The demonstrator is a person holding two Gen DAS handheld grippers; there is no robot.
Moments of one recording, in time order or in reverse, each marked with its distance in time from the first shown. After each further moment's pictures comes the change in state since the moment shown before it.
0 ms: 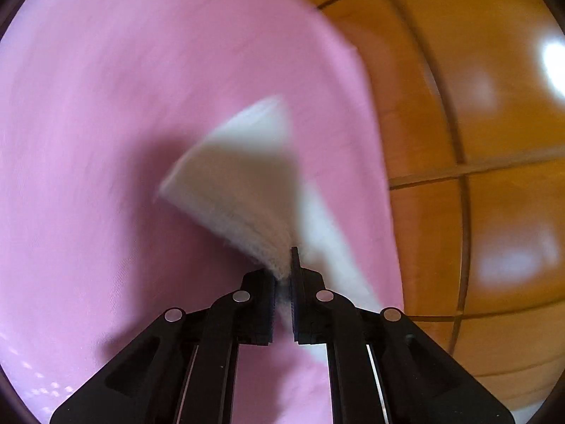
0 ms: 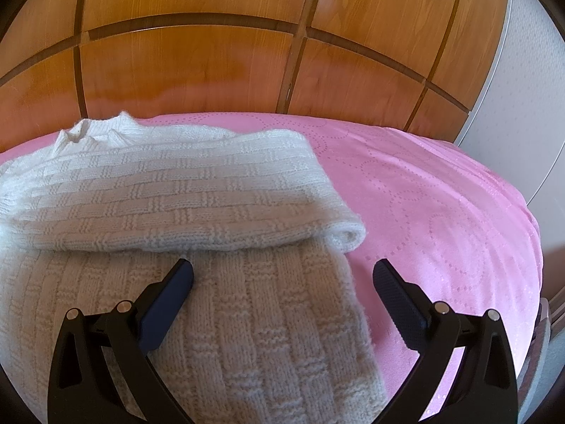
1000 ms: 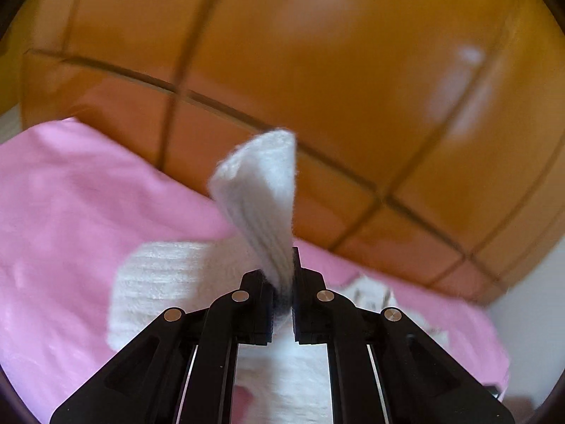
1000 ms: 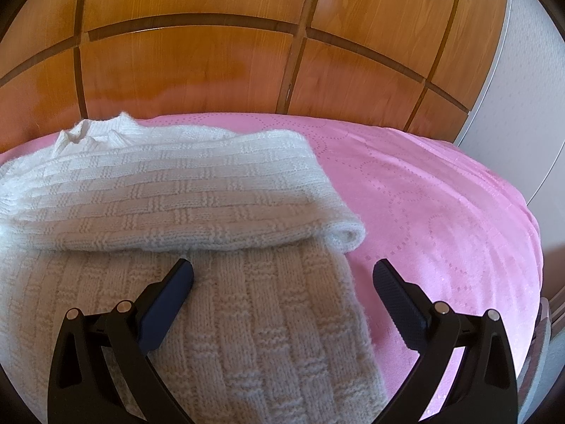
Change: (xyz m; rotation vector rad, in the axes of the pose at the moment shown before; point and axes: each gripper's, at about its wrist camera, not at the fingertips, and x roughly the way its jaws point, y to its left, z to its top) left arm 0.016 -0.281 -0.220 0.846 -0.066 -0.066; right arm -0.001 -0.001 0.000 0.004 -0.001 0.002
